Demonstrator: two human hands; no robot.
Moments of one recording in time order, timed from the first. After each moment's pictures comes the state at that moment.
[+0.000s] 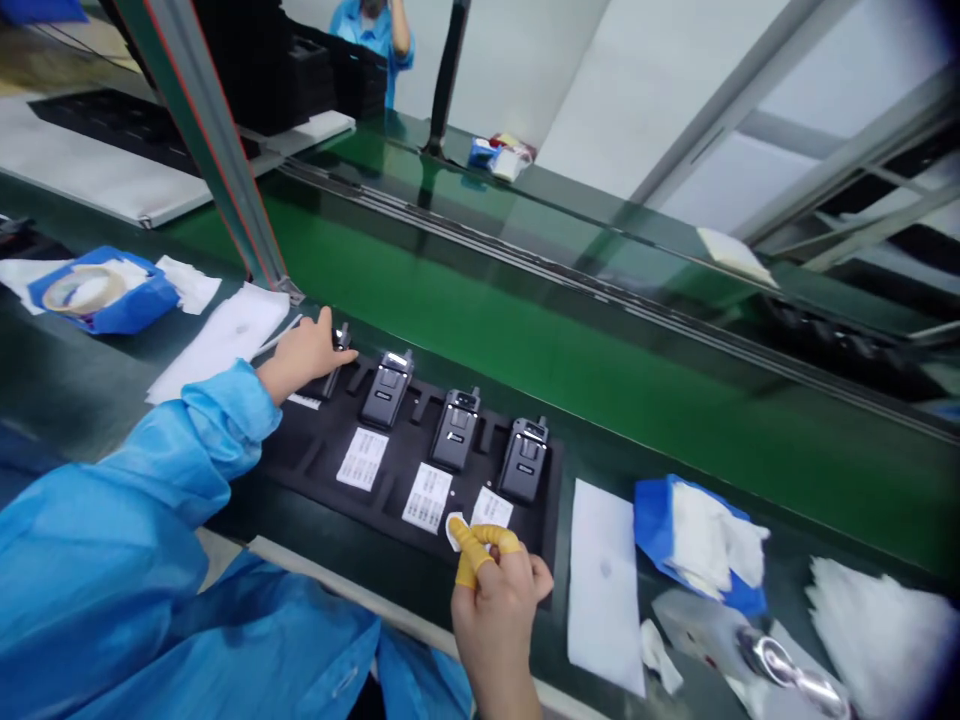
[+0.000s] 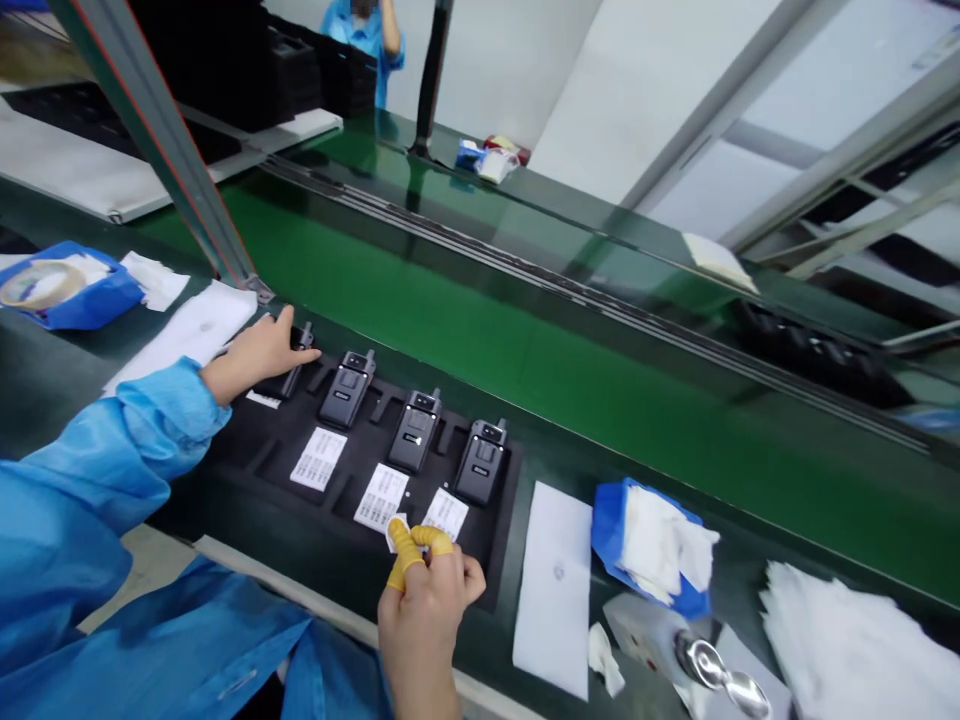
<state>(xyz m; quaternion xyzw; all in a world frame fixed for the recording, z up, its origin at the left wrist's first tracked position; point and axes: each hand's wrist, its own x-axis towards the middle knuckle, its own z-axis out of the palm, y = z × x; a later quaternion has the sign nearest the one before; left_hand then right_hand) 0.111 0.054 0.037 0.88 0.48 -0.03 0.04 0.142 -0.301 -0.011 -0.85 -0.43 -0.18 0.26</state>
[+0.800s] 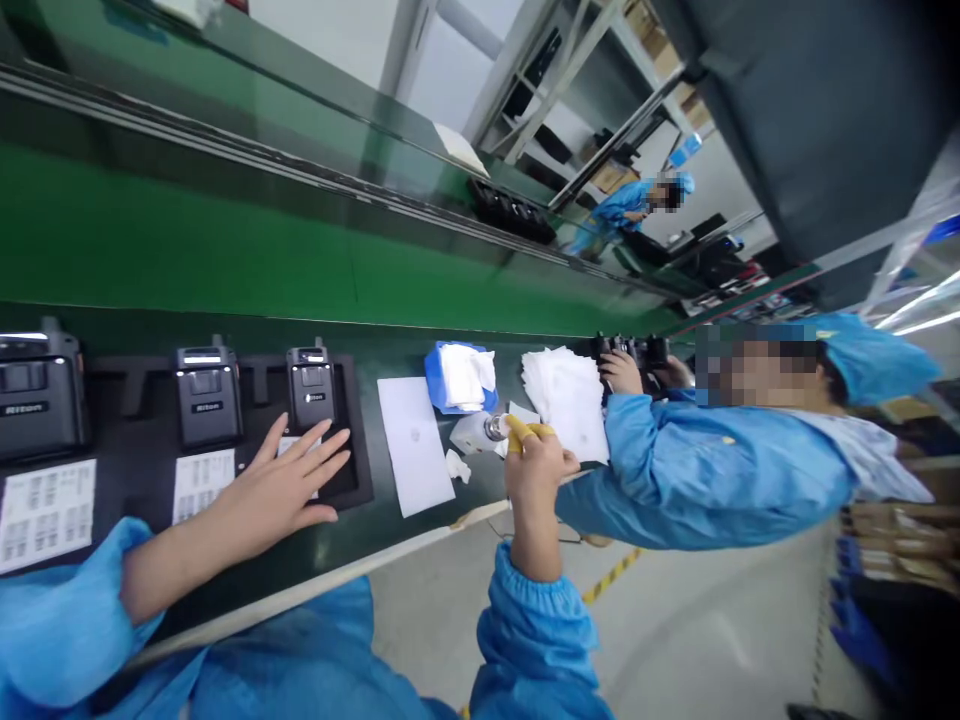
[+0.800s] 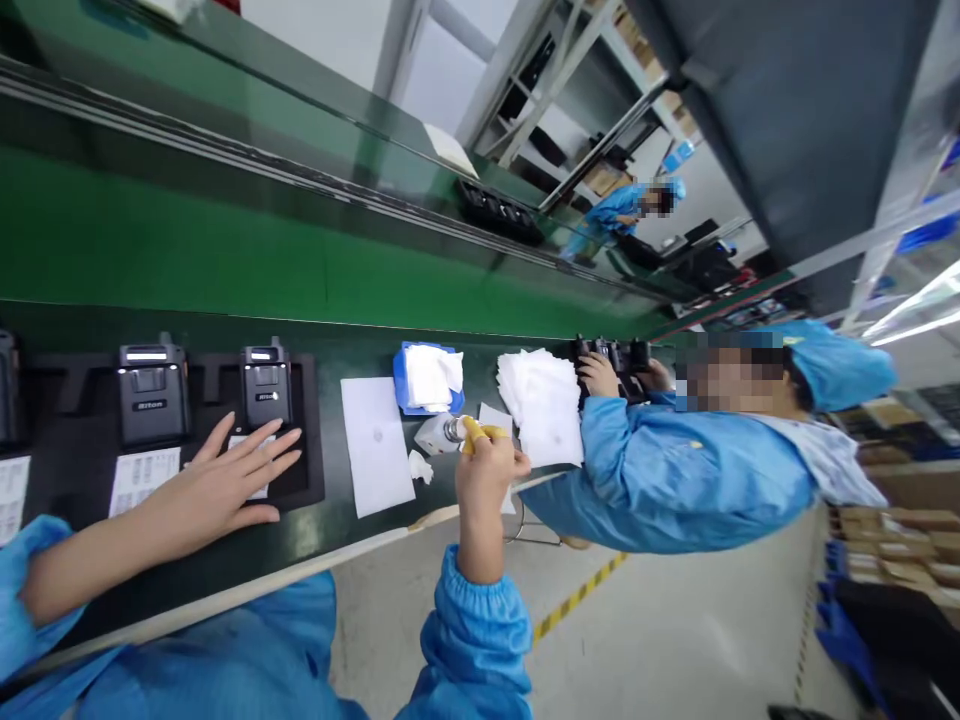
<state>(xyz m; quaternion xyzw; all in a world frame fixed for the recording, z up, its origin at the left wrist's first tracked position) 0.180 -0.175 -0.033 0.96 -0.23 0.09 0.16 0.306 -0.505 -0.008 -0.96 -0.03 -0.28 0.02</state>
